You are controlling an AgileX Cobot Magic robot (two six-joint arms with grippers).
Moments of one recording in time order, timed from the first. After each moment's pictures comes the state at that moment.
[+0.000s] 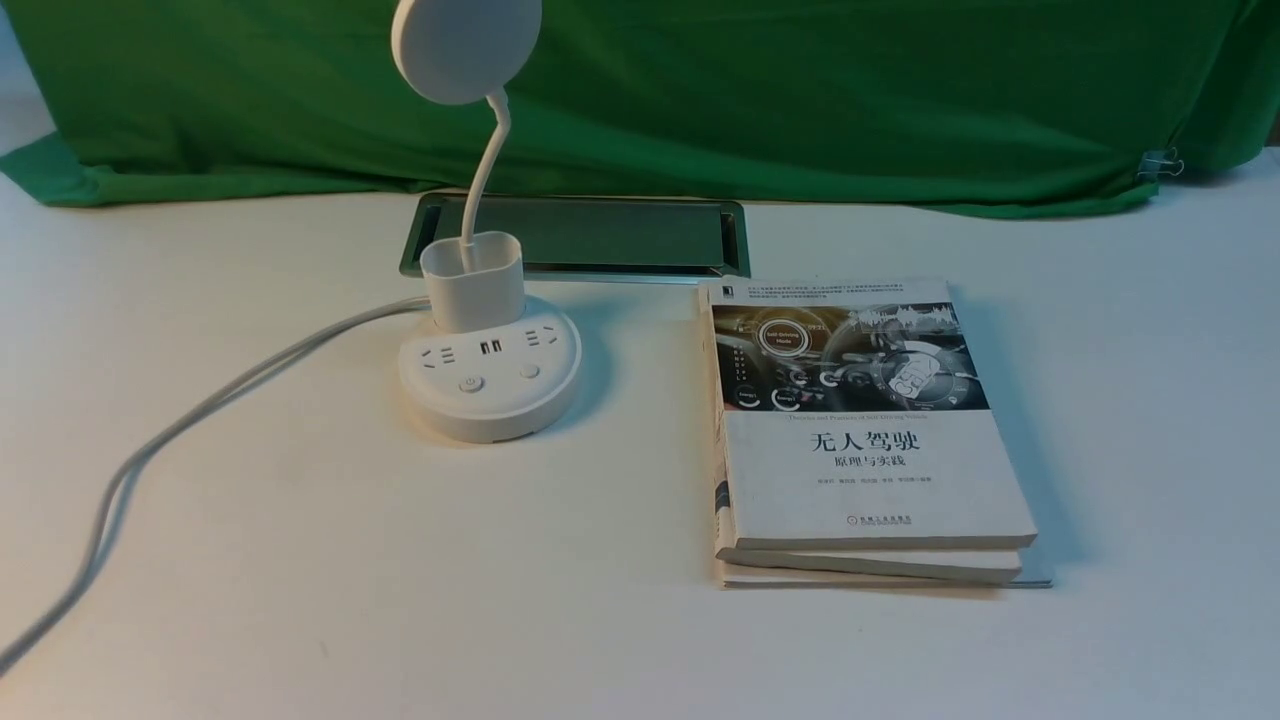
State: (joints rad) right arm -0.10 0.00 0.01 -0.05 0.25 0.06; left arm -0.10 -0.01 -0.20 0.18 -0.66 -0.32
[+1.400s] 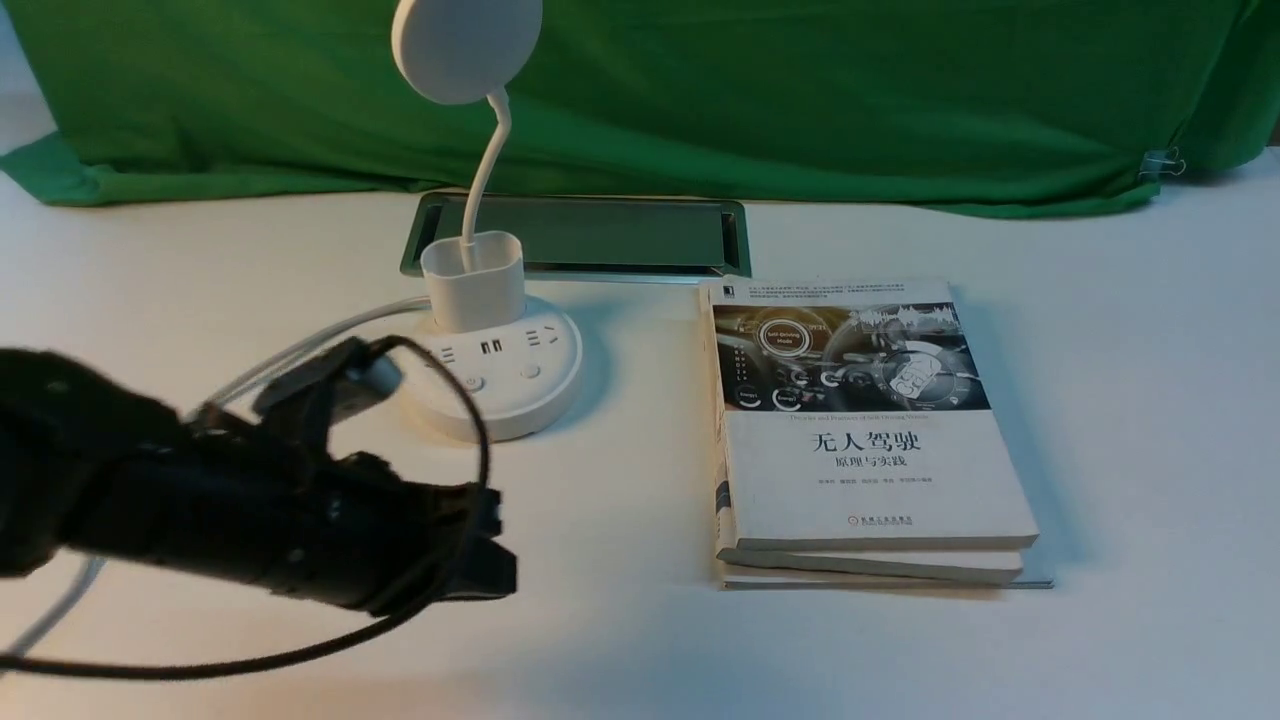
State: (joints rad) right arm -0.10 0.00 0.01 -0.05 0.25 0.06; left arm -0.30 1.51 -0.74 -1.07 0.65 0.65
